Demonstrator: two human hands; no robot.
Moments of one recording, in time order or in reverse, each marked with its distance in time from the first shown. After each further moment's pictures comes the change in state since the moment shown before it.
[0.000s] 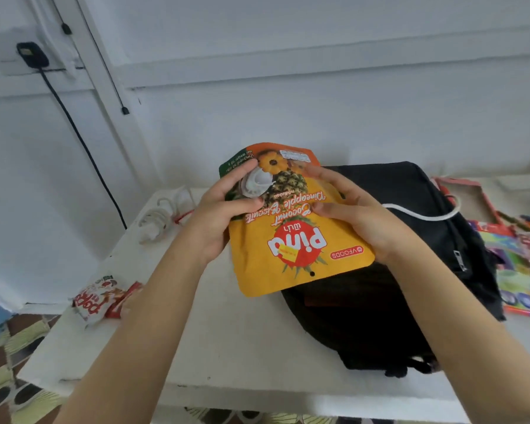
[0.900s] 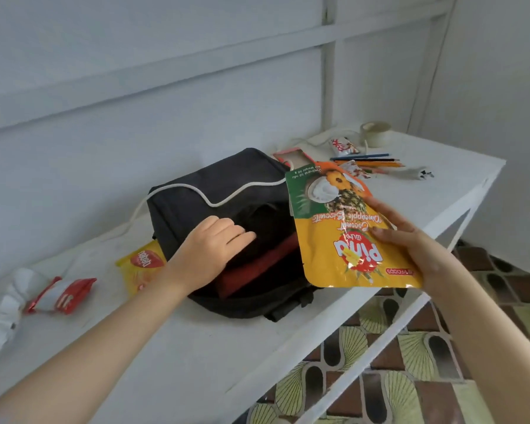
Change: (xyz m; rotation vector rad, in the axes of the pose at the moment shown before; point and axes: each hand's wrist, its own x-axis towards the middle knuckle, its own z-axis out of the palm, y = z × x) left_hand 0.033 -0.096 0.068 1.255 -0.646 1.694; right_hand -0.231 0.067 -0.029 0.293 0.853 -0.016
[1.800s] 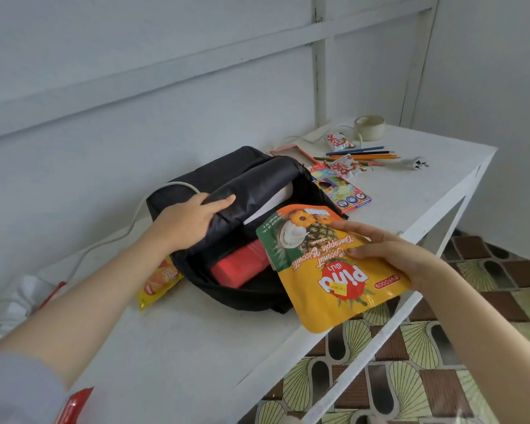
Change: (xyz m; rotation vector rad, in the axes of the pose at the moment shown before) left_hand 0.003 -0.058 -0.003 -0.155 -0.666 -0.595; right_hand 0.006 0.026 0.010 -0.279 -0.095 0.152
